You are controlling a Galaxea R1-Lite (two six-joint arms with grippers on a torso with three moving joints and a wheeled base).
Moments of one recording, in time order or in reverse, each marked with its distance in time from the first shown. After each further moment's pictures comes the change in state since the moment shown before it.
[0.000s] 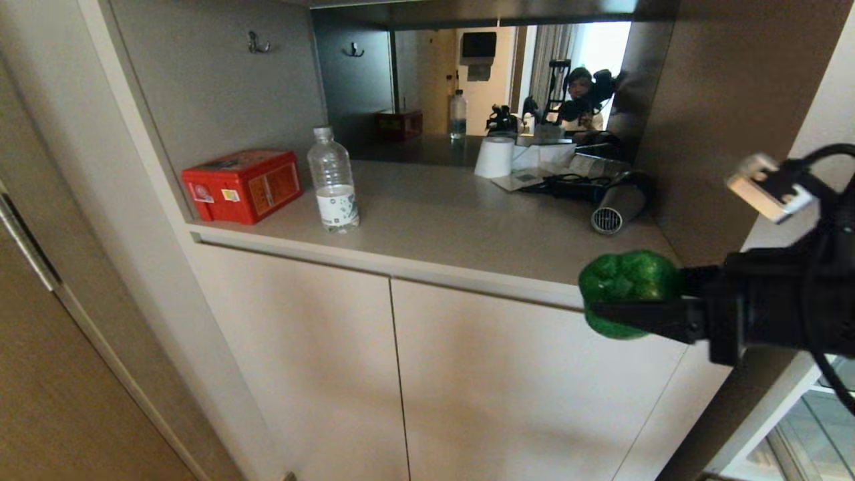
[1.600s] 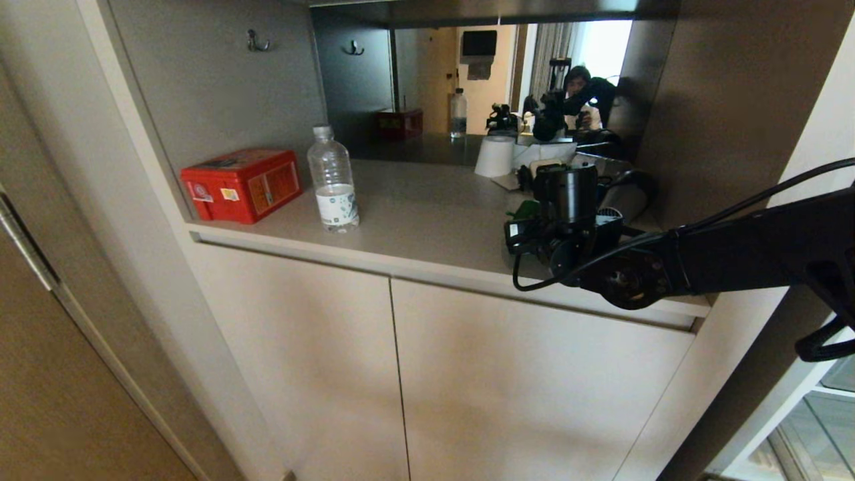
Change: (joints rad) left arm 0.000 0.000 0.000 0.000 0.000 0.000; right arm 0.069 0.778 -0.546 -0.376 -0.874 -0.023
